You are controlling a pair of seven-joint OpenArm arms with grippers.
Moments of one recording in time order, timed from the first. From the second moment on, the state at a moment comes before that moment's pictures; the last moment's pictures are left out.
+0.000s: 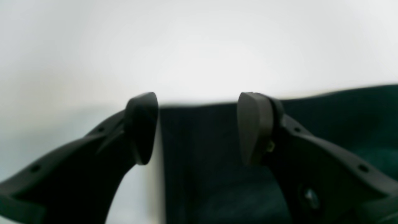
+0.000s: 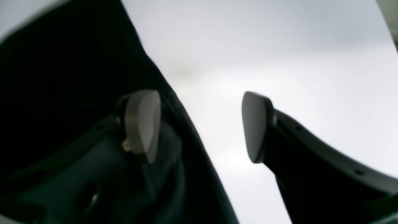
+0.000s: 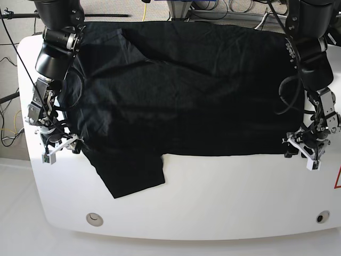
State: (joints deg) left arm -26.6 -23.2 -21.1 43.7 -3.2 -35.7 24.6; right arm 20.3 18.3 21.5 54.6 12.4 25.9 -33.4
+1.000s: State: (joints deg) left arm -30.0 -24.6 -21.5 33.1 -3.3 -35.4 21.6; right arm 28.7 16.6 20.8 34.8 7.0 26.0 -19.1
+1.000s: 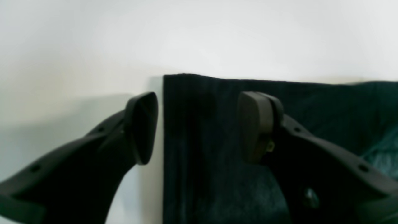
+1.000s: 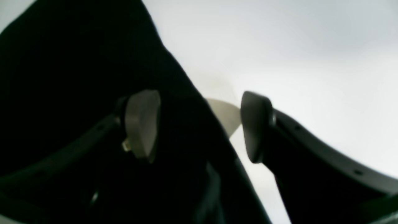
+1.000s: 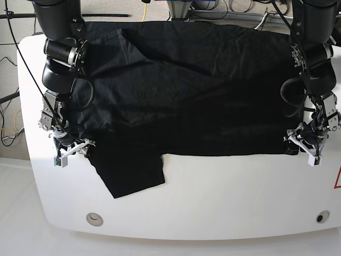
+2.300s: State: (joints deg) left arm -29.7 -23.6 -21.5 33.2 -2.4 -34.8 20.1; right arm 29.3 15.5 20.8 33.0 8.4 26.7 -19.5
